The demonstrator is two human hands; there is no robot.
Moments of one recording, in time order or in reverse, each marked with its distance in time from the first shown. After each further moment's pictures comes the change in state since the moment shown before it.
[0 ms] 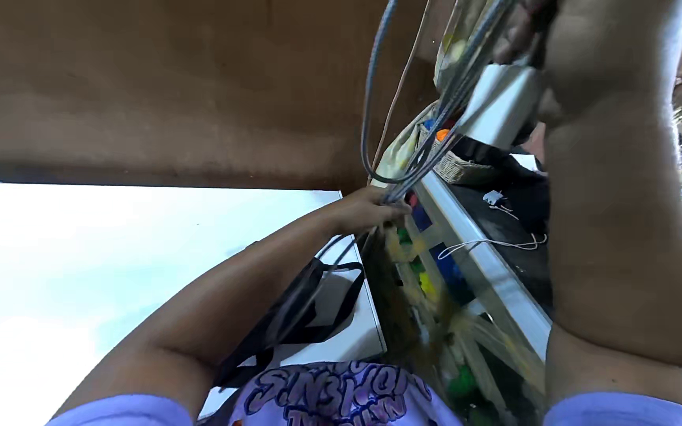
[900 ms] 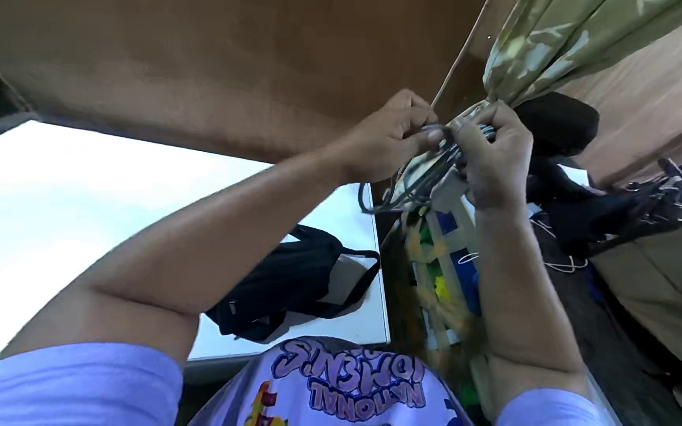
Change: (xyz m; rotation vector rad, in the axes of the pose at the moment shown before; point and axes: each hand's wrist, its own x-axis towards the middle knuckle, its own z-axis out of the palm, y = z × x) left_hand -0.027 0.073 -0.030 0.418 0.329 0.242; right_hand -0.079 0.109 0.038 -0.064 0.008 0.068
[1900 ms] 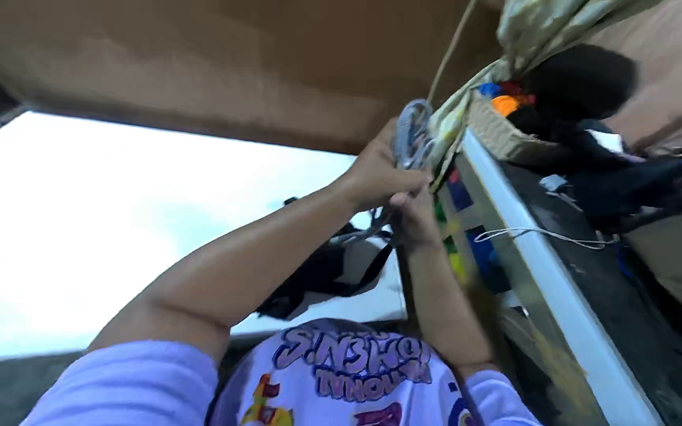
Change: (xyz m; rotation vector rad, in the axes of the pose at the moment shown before) left_hand -0.040 -0.036 0.060 -0.743 0.197 -0.269; right_hand -0.111 0.065 0.103 0.981 -0.111 0.243
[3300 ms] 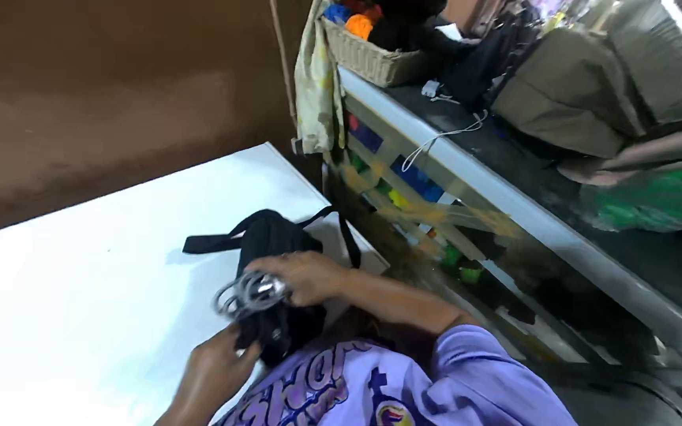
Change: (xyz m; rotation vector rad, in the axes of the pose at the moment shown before) left_hand -0.240 -0.080 -0.161 1.073 -0.257 -0.209; right_hand -0.072 0.067 0.069 -1.186 -0.406 0.499
